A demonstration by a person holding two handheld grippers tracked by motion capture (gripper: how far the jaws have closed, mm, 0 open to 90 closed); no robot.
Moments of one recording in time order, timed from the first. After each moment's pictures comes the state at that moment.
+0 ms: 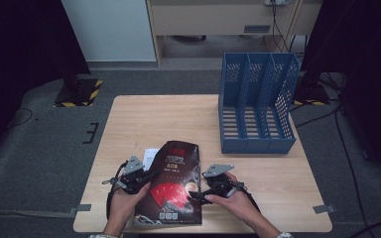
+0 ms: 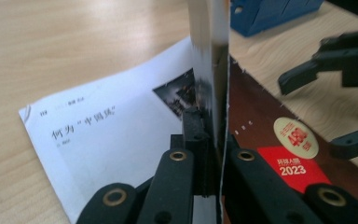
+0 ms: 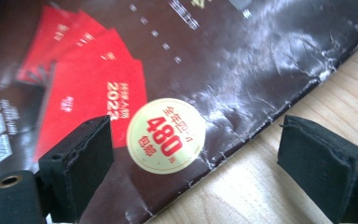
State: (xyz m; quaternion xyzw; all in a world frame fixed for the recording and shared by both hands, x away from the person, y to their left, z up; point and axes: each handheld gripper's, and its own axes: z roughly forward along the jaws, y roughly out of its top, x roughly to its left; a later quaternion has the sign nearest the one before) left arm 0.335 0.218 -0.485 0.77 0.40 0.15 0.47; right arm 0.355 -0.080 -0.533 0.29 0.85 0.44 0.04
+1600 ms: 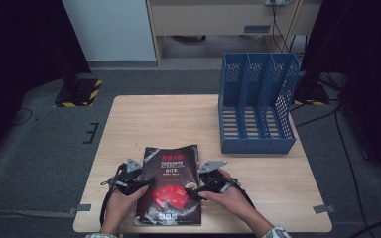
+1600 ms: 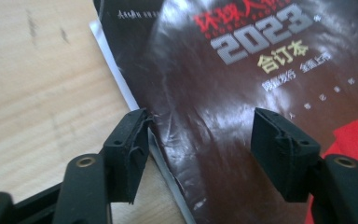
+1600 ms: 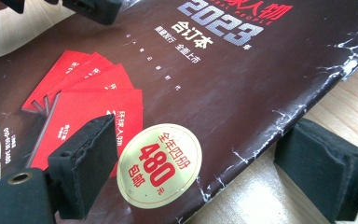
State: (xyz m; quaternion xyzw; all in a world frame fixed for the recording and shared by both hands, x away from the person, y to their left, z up) left arm 0.350 0.233 -0.522 0.80 0.48 0.17 0.32; right arm 0.368 -0.063 -0.538 0.30 0.85 0.43 0.03
